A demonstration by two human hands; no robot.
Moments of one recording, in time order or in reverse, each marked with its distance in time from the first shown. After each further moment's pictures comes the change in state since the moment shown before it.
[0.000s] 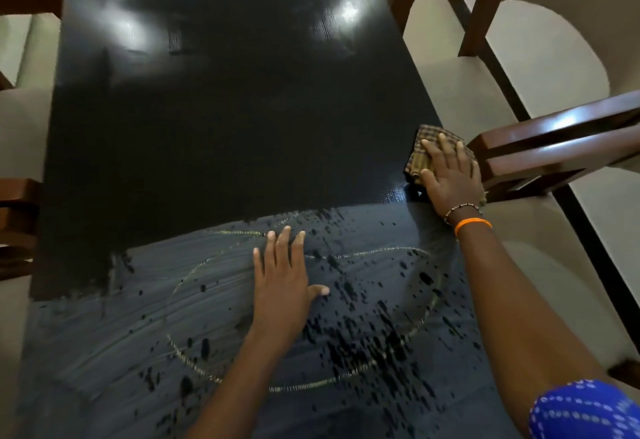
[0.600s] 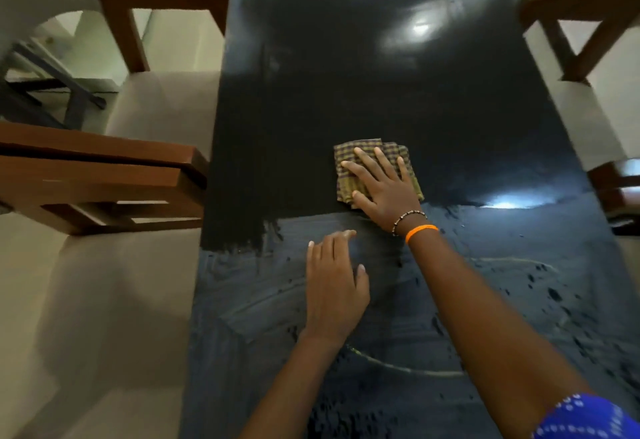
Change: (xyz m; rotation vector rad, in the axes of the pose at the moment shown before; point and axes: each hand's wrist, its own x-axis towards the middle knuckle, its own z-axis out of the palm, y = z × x) left_hand -0.047 -0.102 -0.030 -0.426 0.374 -0.063; right_hand -0.065 -0.272 0.056 -0.020 -0.134 -0.632
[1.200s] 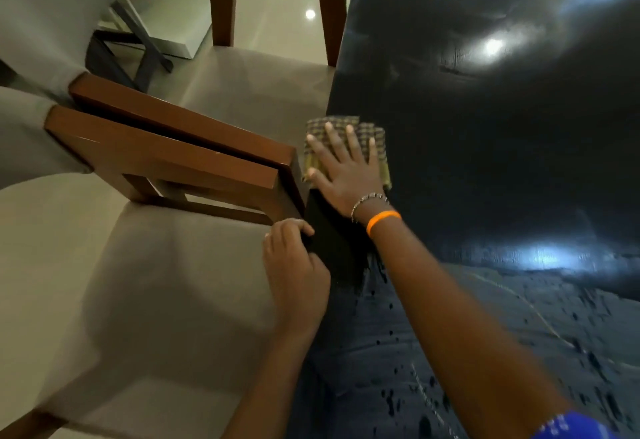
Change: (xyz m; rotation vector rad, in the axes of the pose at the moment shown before) left_hand 0.052 -0.137 -0.105 -0.139 0.450 -0.382; right_hand 0.144 -0.202 0.037 -0.007 -0.039 -0.179
